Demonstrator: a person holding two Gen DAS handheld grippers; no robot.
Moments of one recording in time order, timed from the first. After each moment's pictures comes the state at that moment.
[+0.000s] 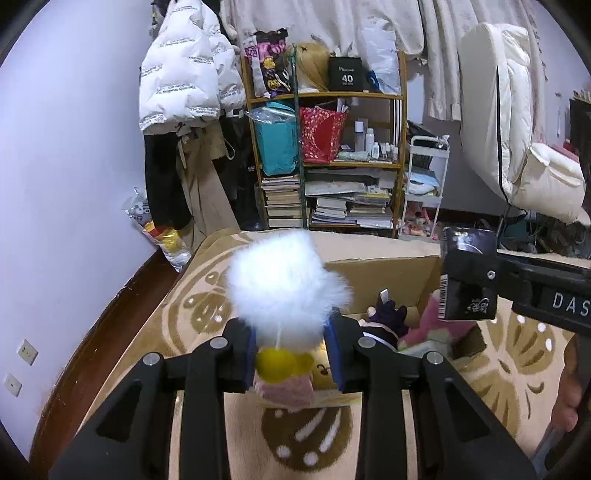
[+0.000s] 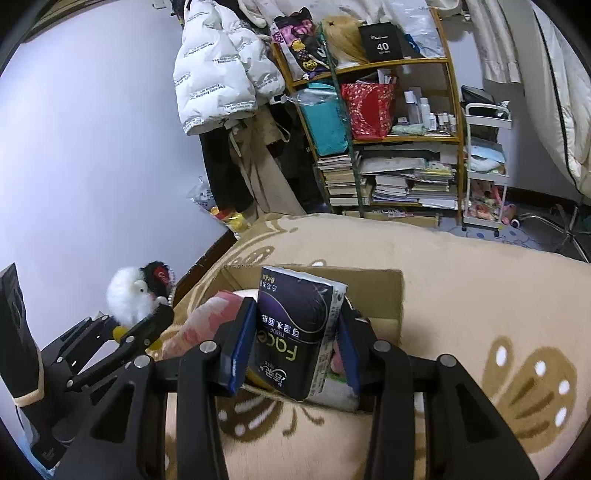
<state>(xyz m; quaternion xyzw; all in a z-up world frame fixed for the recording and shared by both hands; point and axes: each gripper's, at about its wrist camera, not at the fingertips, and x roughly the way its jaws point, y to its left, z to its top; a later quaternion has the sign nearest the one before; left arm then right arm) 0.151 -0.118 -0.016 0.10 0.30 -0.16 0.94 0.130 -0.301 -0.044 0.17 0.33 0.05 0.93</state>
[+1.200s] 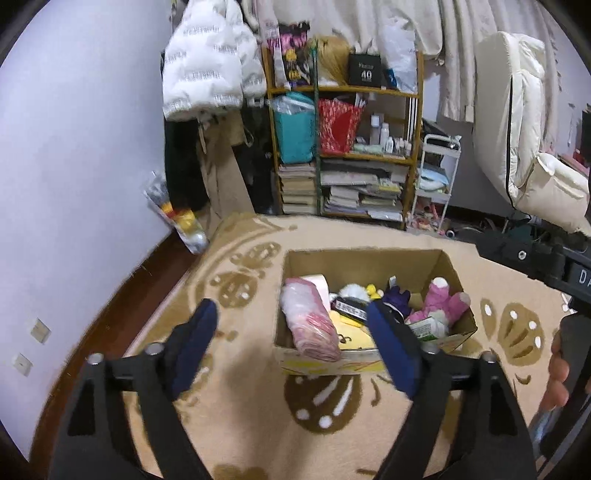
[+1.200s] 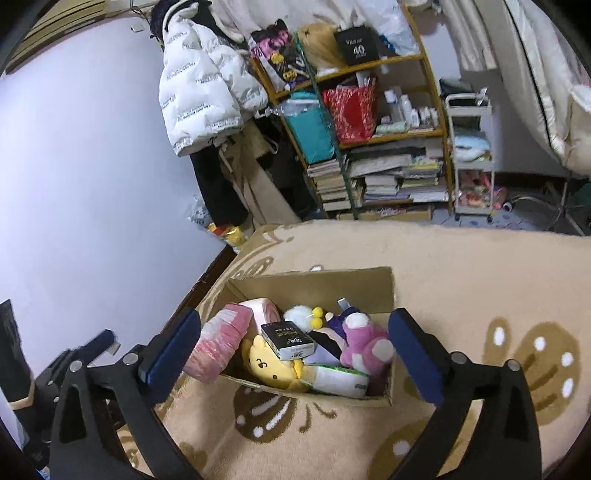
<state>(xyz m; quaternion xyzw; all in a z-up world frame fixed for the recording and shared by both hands) 0.116 -0.075 0.019 0.09 0.32 -0.13 0.93 0.101 -0.307 -0.022 0.21 0.32 0.02 0.92</state>
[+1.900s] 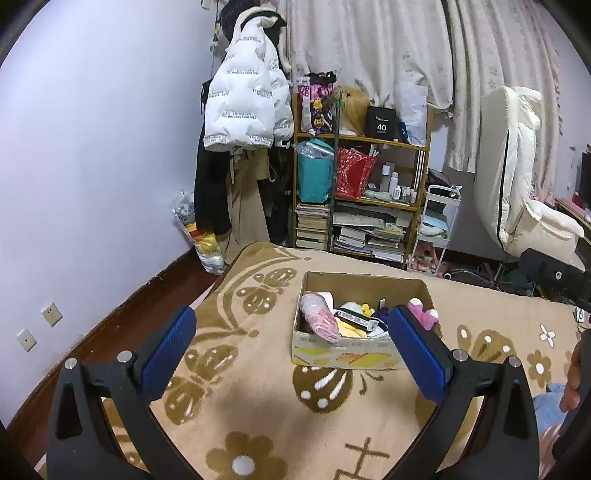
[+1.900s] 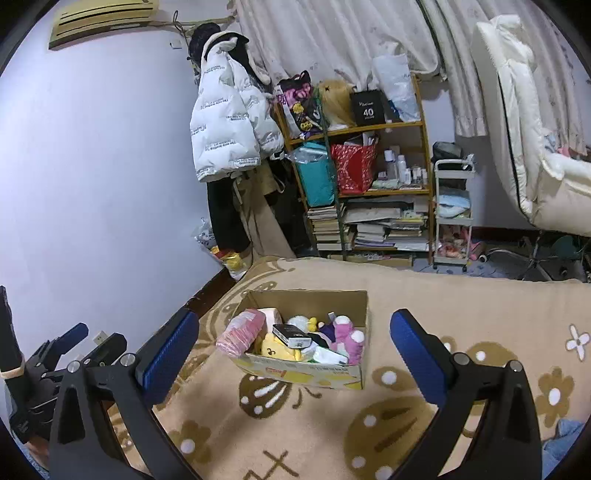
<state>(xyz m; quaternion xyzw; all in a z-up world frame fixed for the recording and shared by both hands) 0.018 -0.023 0.074 0.03 0.26 -0.11 0.96 -0.013 -0.280 0.061 0.14 0.25 0.00 0.96</state>
